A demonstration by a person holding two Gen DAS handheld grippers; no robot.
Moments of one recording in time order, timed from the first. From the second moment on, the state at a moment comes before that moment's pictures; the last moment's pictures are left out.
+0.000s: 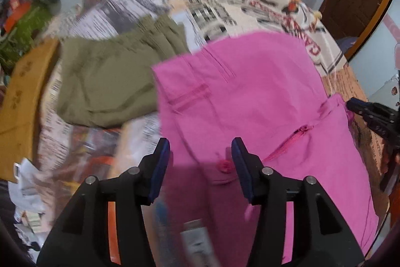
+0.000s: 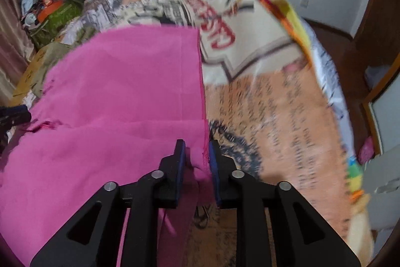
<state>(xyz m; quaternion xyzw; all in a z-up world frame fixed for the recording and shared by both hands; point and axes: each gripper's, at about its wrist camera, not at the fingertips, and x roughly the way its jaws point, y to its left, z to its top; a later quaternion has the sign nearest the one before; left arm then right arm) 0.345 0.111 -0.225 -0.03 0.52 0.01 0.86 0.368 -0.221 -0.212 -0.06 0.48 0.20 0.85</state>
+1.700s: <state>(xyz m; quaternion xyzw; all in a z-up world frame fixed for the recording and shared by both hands) 0.443 0.125 -0.238 -0.03 0.49 0.00 0.87 0.489 -0.176 -0.210 0.03 0.41 0.25 0.88</state>
